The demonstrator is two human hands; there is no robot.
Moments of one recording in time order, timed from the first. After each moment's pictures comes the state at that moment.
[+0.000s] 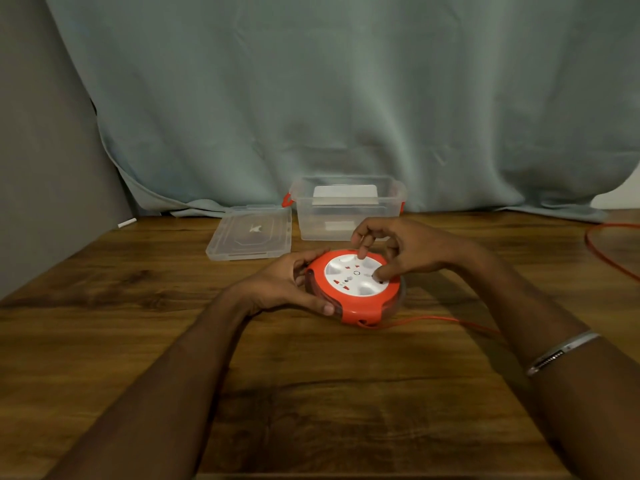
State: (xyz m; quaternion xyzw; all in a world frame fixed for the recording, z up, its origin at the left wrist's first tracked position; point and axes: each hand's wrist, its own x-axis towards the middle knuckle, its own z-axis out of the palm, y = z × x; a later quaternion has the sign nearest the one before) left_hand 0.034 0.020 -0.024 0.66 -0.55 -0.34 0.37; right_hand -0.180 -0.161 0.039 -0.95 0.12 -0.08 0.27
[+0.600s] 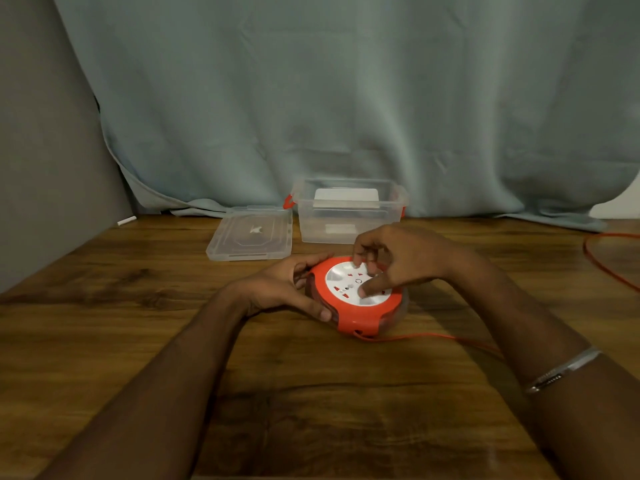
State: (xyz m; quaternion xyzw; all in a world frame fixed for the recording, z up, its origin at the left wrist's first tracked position) left_hand 0.038 0.022 -0.023 0.63 -0.56 -0.38 0.37; right_hand -0.177 -0.137 0.048 -0.98 0.15 -0.05 0.09
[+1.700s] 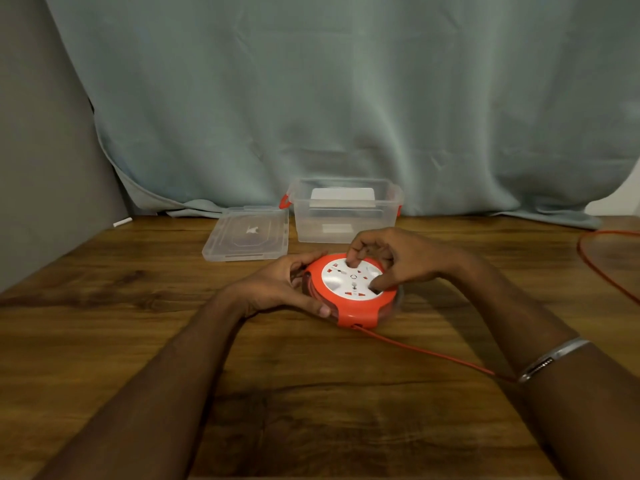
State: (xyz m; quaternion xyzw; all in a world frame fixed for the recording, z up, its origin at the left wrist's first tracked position) left_hand 0.039 0.019 -0.027 0.64 -0.56 -0.36 0.38; right_hand -0.181 -0.151 0.037 -0.96 0.11 -0.06 0.25
